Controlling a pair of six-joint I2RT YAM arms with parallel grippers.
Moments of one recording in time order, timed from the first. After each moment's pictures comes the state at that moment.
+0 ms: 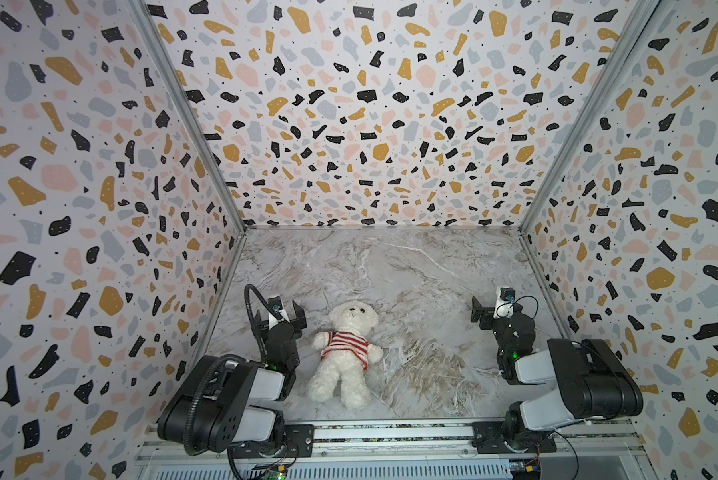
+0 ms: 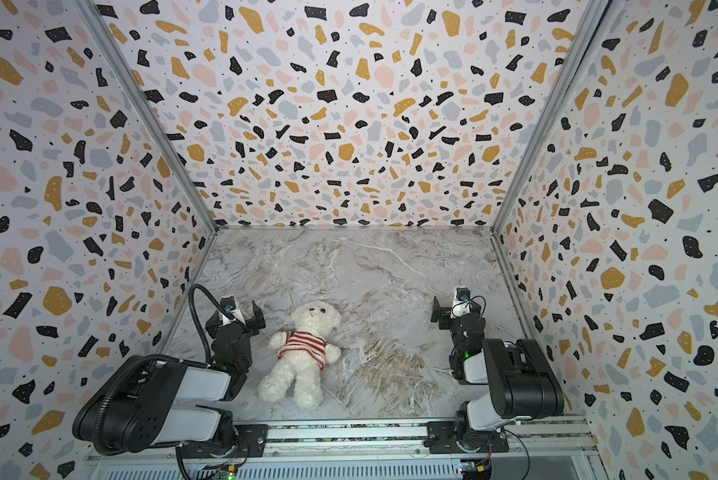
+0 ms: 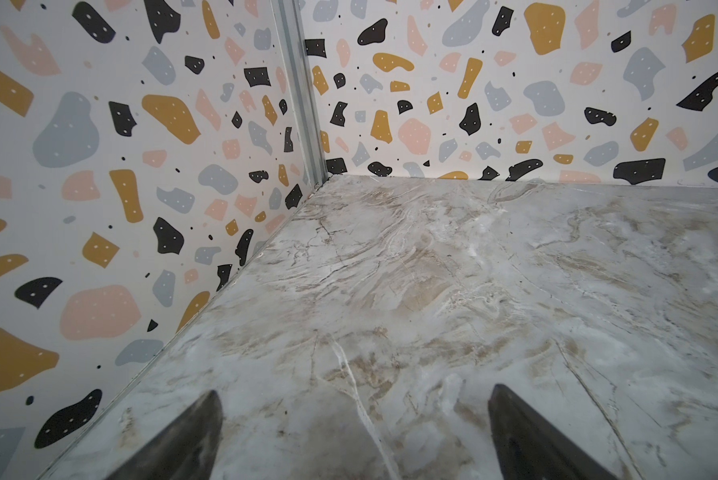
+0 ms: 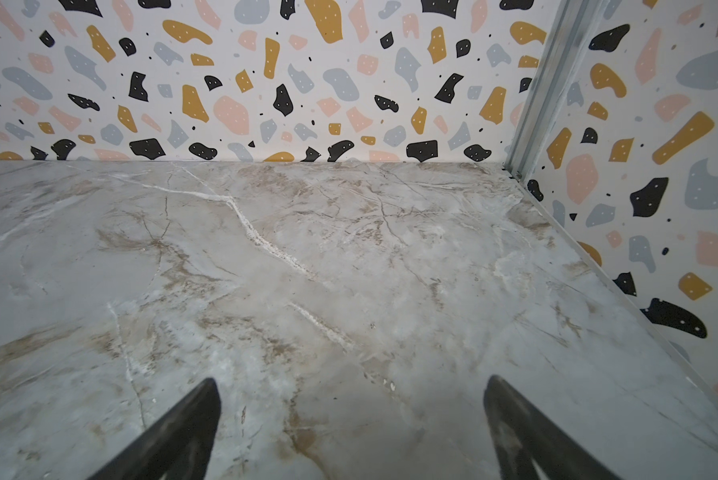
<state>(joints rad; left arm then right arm) -0.20 1.38 0.08 1.13 -0.56 0.01 0.01 1.49 0.16 1.15 -0.03 -0.02</state>
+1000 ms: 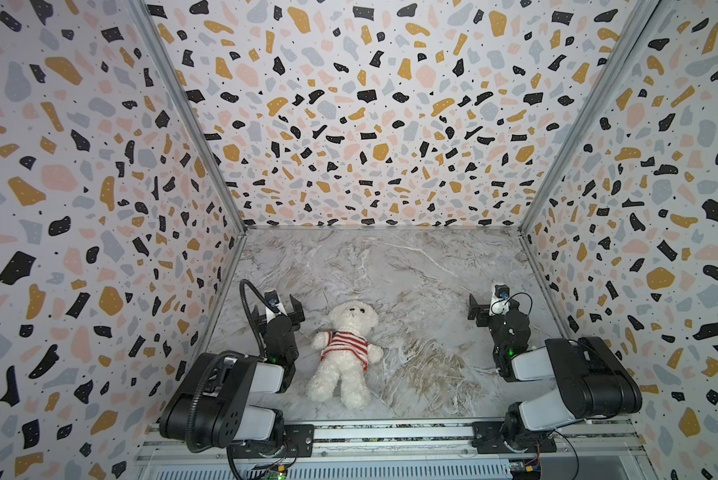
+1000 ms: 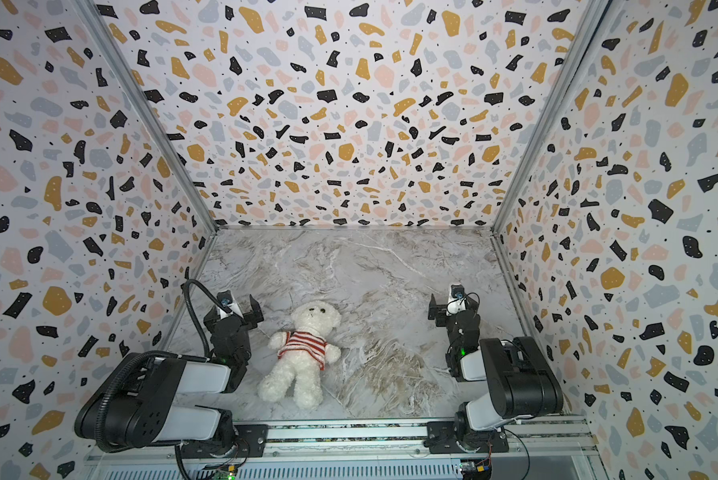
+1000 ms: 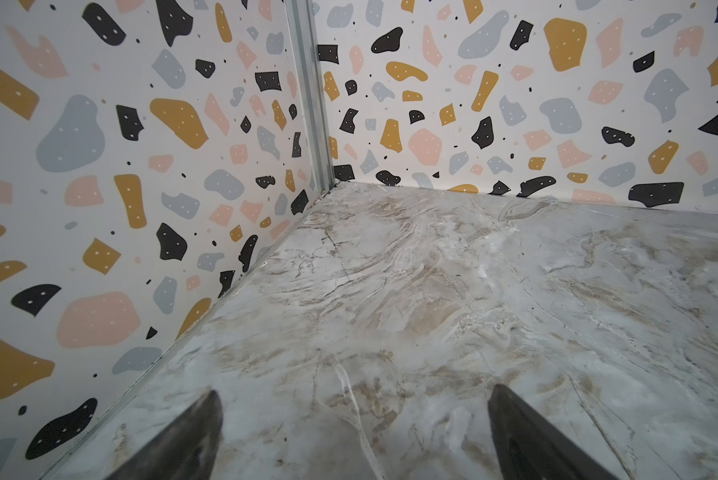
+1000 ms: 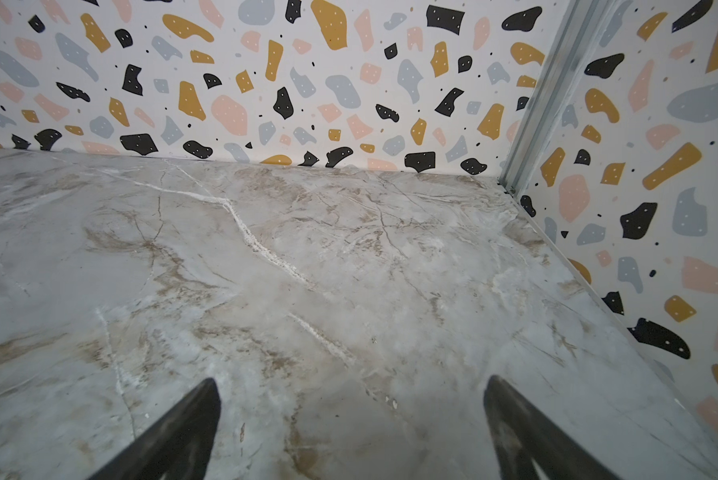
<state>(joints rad) -0.16 1.40 0.14 1.09 -0.55 -0.01 0.08 1.49 0.18 1.13 0.06 -0.06</state>
